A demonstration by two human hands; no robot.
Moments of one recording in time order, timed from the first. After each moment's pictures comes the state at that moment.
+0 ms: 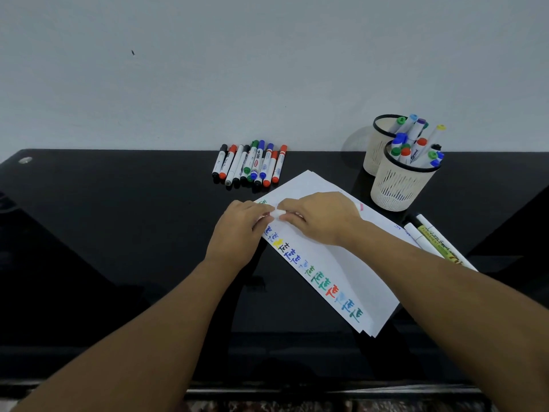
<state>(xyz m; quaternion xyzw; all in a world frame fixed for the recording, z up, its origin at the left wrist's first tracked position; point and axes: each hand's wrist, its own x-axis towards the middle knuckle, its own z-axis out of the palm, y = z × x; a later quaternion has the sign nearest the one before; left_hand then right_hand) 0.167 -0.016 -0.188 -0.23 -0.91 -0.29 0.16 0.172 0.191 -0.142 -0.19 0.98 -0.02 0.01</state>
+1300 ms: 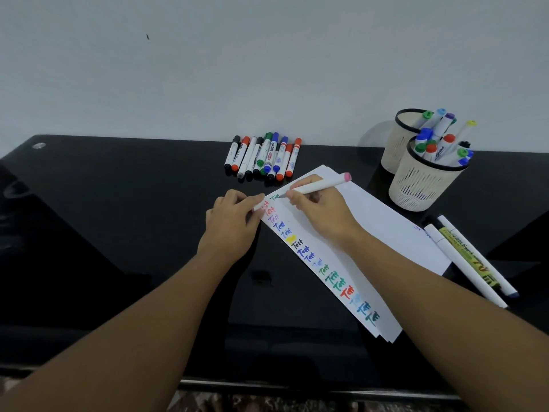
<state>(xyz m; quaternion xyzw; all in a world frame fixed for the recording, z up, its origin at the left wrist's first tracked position) 0.159 -0.045 -0.193 -0.12 -0.95 -0.26 0.13 0.170 0.161 -0.164 -0.02 0.82 -0.56 -0.07</state>
